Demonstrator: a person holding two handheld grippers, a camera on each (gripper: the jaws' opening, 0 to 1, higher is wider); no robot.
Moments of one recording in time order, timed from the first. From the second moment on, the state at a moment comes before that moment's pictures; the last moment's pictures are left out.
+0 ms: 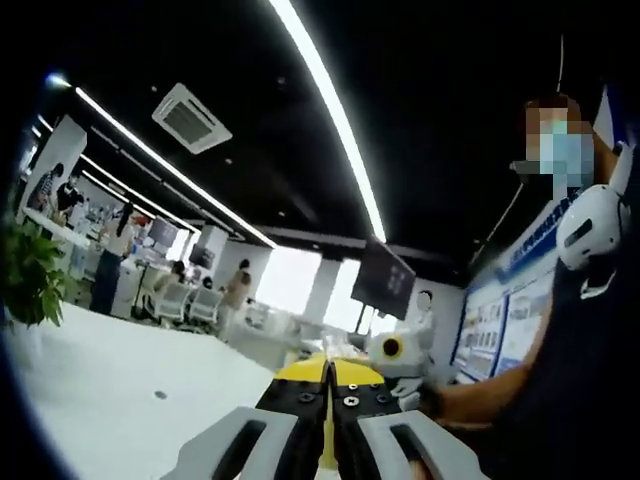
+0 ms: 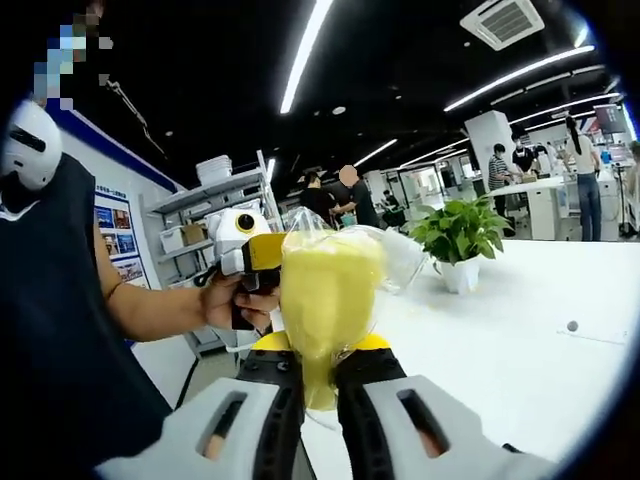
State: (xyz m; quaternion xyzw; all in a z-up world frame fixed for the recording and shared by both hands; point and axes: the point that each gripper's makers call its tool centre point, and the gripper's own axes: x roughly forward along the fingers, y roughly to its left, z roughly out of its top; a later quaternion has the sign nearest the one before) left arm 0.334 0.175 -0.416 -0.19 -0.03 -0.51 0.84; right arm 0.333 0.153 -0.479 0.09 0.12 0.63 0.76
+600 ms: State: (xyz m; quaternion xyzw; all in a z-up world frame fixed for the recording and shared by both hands) left arm 0.321 0.176 -0.430 -0.17 0.01 -0.51 0.84; right arm 0.318 0.154 -0.493 0.10 0.12 0.64 0.75
